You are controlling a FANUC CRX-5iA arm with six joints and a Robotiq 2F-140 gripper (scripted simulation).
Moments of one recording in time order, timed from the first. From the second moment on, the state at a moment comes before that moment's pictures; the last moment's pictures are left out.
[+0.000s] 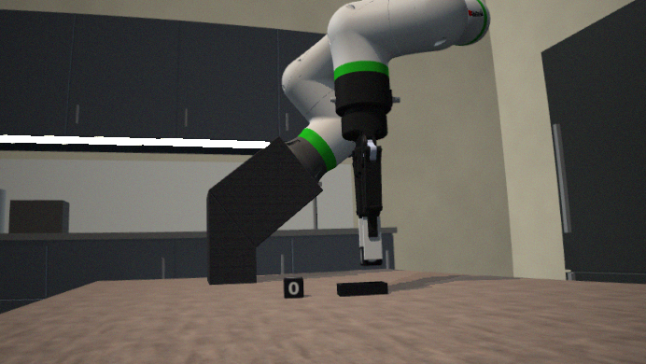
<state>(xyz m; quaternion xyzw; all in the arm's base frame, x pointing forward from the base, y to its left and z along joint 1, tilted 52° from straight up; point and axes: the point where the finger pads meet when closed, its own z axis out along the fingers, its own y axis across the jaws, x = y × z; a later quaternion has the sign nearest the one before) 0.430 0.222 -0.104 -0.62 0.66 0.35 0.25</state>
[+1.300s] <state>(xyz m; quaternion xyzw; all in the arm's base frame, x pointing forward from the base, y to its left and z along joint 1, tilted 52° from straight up) 0.428 0.236 -0.116 -0.62 0.66 0.35 0.25</state>
